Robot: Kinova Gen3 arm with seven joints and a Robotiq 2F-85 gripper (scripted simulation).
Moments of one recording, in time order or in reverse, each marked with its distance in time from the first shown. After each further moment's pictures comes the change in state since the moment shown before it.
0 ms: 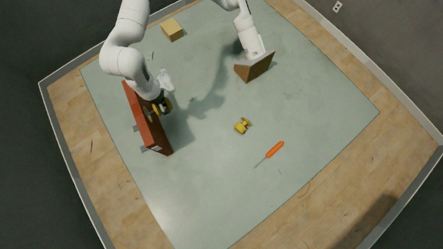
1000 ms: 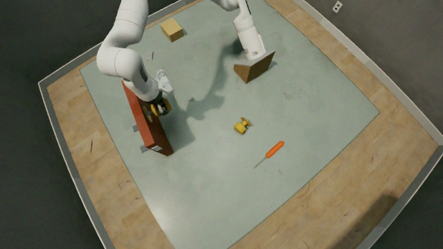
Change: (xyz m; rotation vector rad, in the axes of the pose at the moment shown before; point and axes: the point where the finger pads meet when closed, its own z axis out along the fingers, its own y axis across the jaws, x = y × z) arm -0.006 0.000 -0.001 -0.001 -0.001 0.001
